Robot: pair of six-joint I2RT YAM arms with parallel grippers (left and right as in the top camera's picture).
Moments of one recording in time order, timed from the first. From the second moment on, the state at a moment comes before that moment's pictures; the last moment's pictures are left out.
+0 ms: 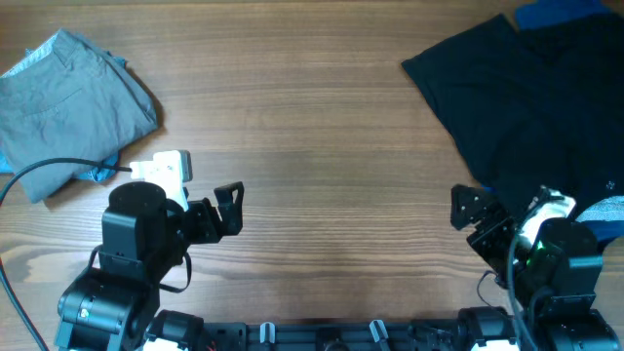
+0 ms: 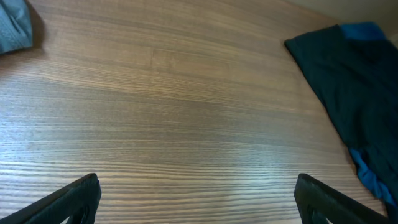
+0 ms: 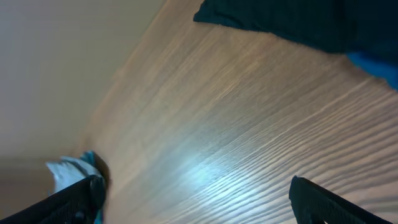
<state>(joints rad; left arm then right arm) -0.24 0.70 0.90 -0.89 0.09 -0.41 0.04 0.48 0.81 -0.96 -0.15 0.89</state>
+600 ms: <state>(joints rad) -0.24 0.70 0.90 -0.90 0.09 -0.41 0.04 0.26 0.56 -0.58 0.10 0.34</state>
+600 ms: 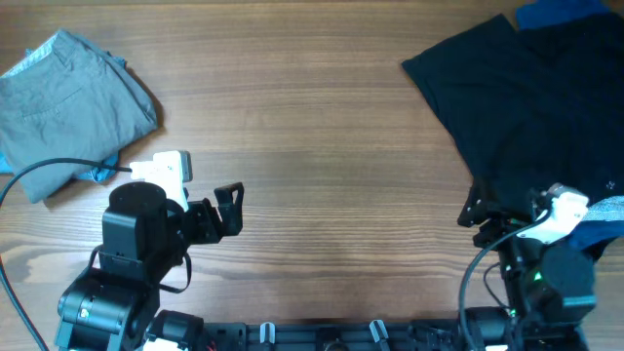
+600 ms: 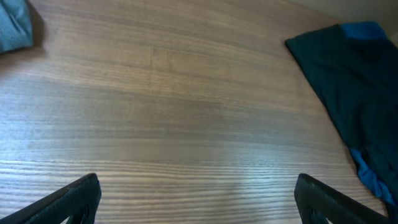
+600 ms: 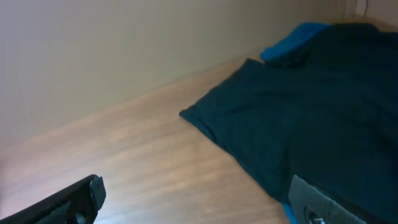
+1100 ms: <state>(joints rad) -0.24 0.70 0.90 -0.90 0.09 -0.41 -0.02 0.02 0.07 0.08 -0.12 -0.09</state>
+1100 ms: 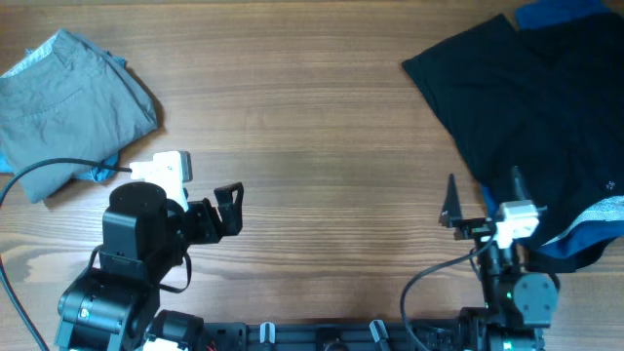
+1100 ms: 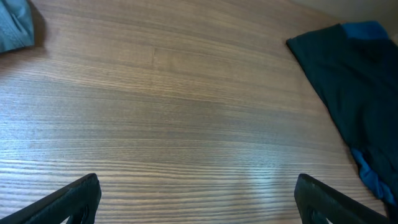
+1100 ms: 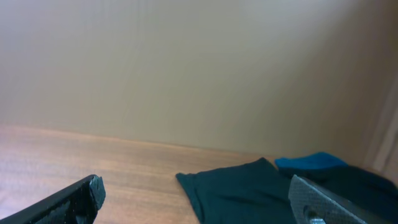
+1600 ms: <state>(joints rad) -0.24 0.70 0.90 -0.90 0.09 -0.41 -0.02 0.02 0.01 0.00 -0.14 -0.11</state>
